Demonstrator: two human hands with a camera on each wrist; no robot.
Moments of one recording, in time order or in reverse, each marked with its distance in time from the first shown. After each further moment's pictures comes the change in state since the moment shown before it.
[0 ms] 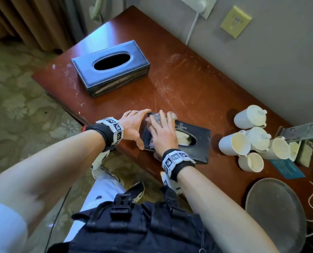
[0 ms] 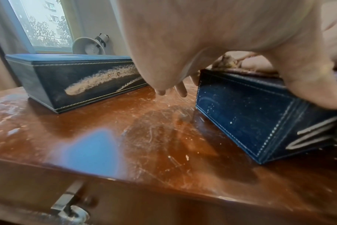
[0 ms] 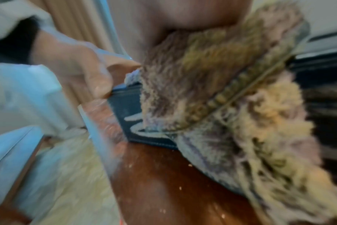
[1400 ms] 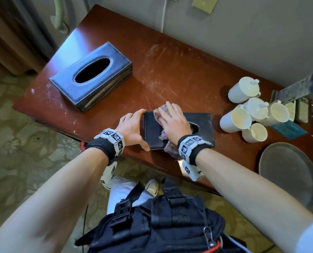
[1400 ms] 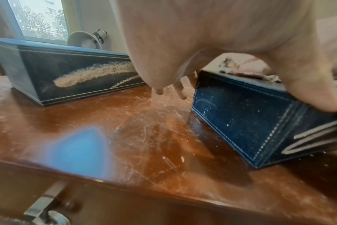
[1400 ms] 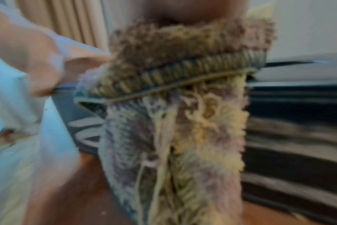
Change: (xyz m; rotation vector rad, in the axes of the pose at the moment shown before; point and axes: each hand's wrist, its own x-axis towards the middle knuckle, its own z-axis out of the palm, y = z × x) left_hand -0.007 0.001 -0.009 -0.091 -0.044 -0.004; right_hand 0.009 0.020 -0.018 -0.028 -0.002 0.121
